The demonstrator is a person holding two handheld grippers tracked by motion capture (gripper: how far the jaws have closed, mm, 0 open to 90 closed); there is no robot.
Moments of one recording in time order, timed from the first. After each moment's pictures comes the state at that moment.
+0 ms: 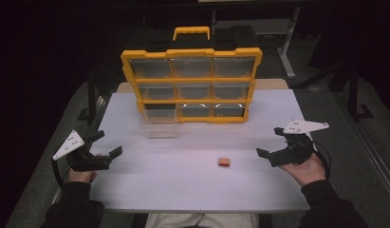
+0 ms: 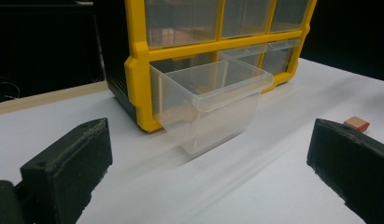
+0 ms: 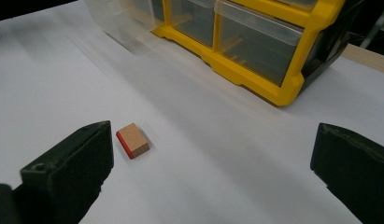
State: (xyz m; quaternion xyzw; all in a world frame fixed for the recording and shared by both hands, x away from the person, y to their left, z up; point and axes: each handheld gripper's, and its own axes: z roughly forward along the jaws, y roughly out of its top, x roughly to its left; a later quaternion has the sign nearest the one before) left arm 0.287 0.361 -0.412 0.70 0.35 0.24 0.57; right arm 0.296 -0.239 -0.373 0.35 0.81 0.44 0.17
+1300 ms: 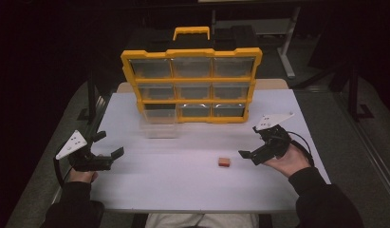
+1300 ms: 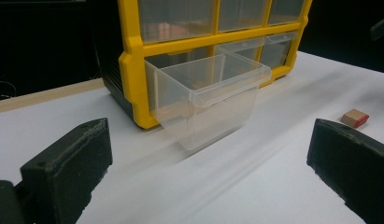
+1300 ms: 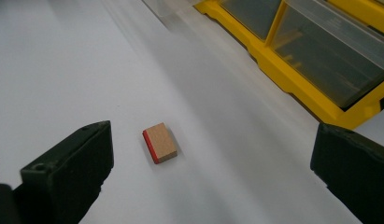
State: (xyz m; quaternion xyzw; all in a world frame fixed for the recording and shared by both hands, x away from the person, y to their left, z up) left arm 0.289 0.358 -0.414 0.71 0.34 0.24 0.56; right arm 0.319 -0.187 -0.367 0.27 0.87 0.38 0.13
